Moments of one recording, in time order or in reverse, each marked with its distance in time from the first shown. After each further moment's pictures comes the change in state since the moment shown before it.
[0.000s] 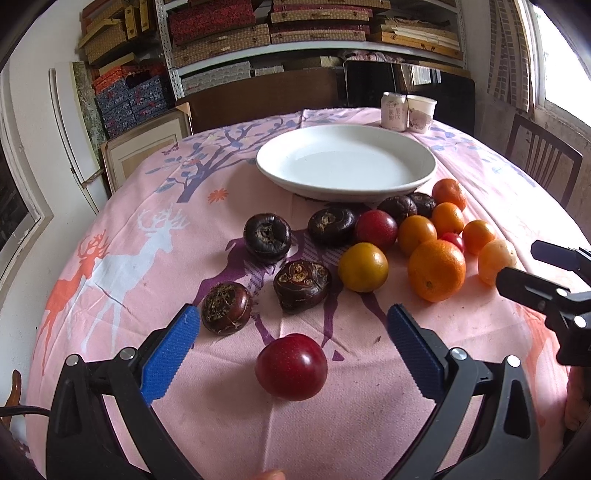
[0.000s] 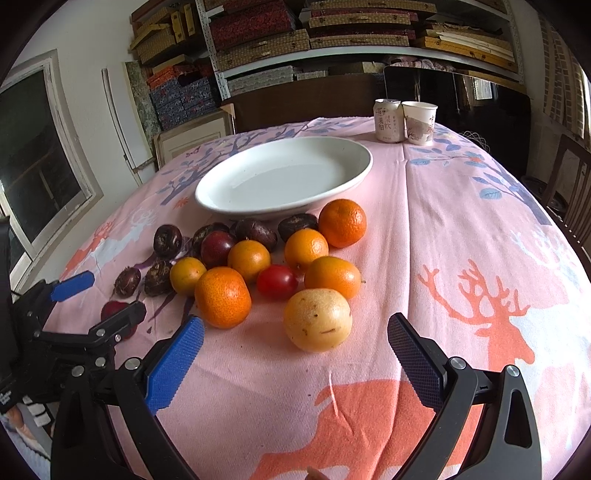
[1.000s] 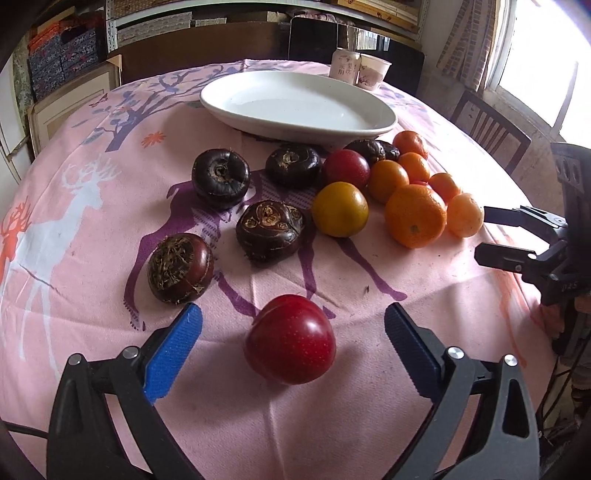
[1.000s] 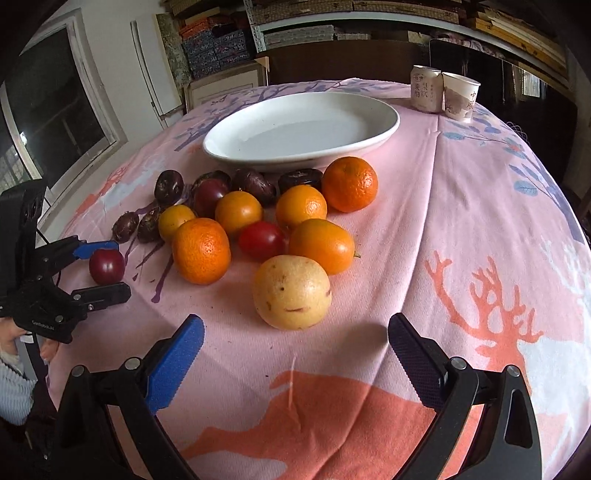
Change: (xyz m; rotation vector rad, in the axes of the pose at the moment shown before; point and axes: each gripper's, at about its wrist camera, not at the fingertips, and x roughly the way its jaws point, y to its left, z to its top) left arm 0.026 0.033 -0.012 0.039 0.154 -0.325; right arm 0.020 -0.023 0.015 -0.107 0.149 0.096
